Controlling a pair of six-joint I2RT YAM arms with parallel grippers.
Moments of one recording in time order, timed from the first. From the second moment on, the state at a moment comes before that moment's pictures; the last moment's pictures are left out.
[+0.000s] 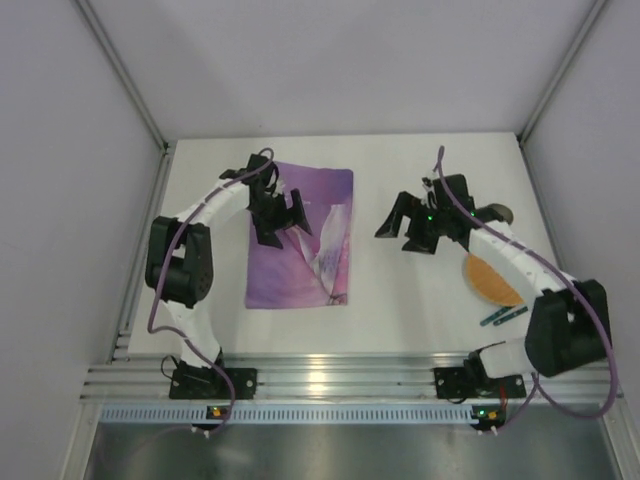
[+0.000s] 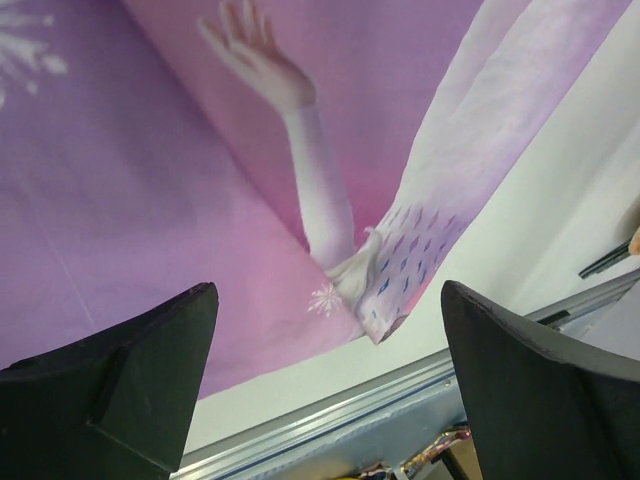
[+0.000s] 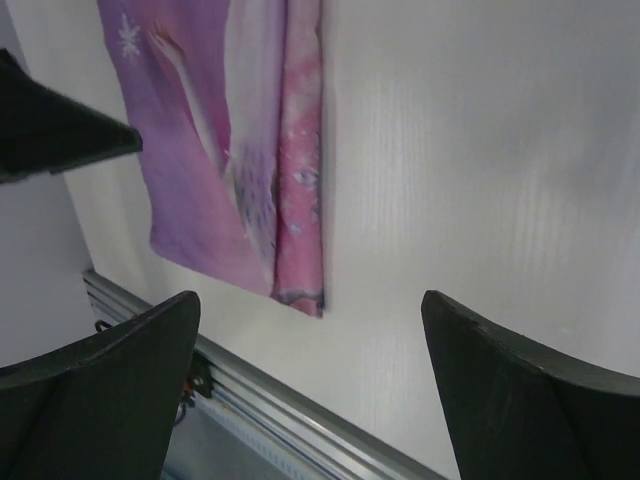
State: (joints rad) left arm -0.27 1.94 1.49 -0.81 0.40 -0.55; right arm 0.30 1.31 0.95 -0.51 -0.38 0.64
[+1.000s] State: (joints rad) left arm -0.29 1.49 1.03 -0.85 0.23 -0.59; right arm 0.39 2.25 1.76 -0.42 -0.48 0.68
